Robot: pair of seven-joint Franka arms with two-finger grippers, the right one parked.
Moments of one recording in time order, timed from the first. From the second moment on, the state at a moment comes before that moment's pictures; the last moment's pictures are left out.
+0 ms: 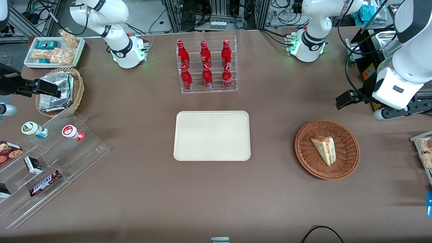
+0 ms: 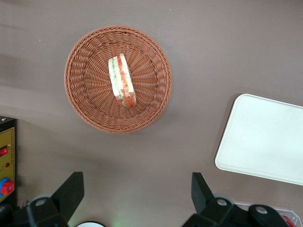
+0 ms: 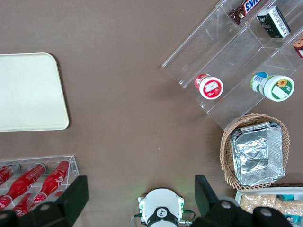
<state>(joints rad) 0.03 0.07 -0.19 -1.54 -0.04 1.54 -0.37</state>
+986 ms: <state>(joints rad) 0.04 0.18 -0.18 -1.63 -0.04 1.58 -0.37</state>
